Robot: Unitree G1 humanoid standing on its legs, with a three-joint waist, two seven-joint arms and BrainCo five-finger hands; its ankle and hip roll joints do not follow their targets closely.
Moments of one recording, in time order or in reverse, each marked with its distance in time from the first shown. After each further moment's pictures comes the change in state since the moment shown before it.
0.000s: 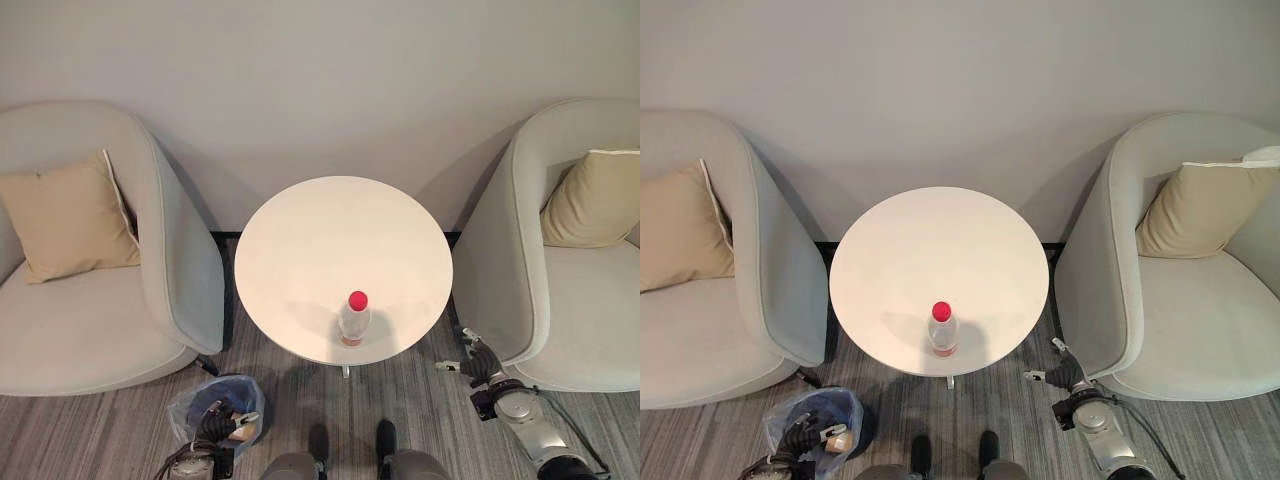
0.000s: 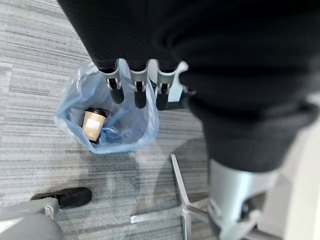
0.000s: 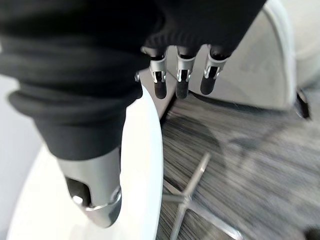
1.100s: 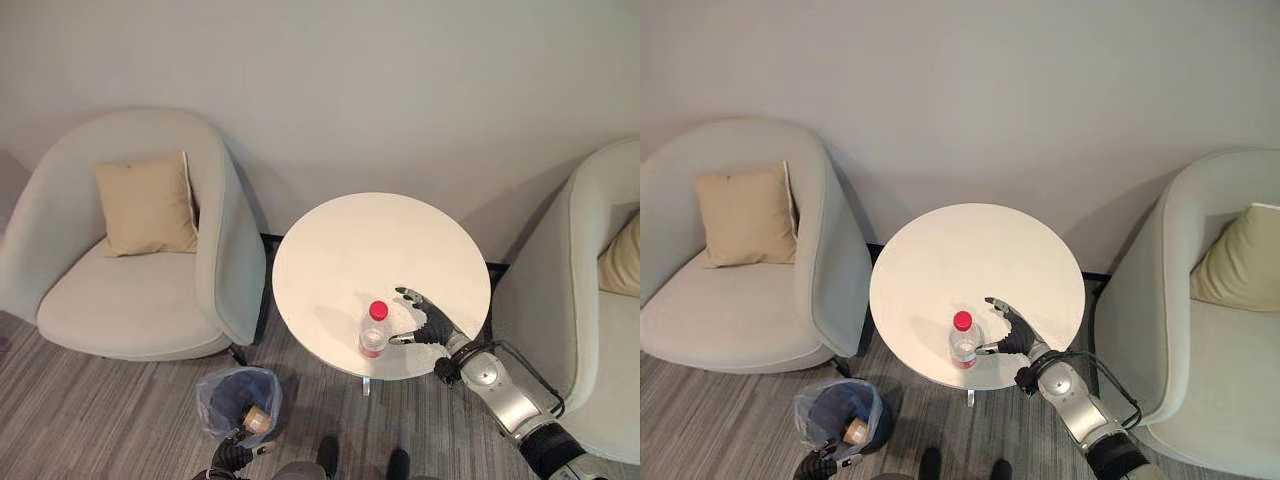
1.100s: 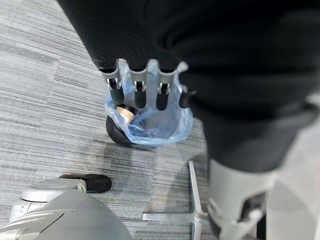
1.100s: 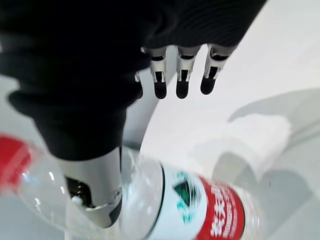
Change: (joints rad) left arm 0.086 -0.063 -0.039 0.010 0.046 -0.002 -0.009; right arm -0.140 0.026 0.200 -0.151 -0.025 -0.044 0.080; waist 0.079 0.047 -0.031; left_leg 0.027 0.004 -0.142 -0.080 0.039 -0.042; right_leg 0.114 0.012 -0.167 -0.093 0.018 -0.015
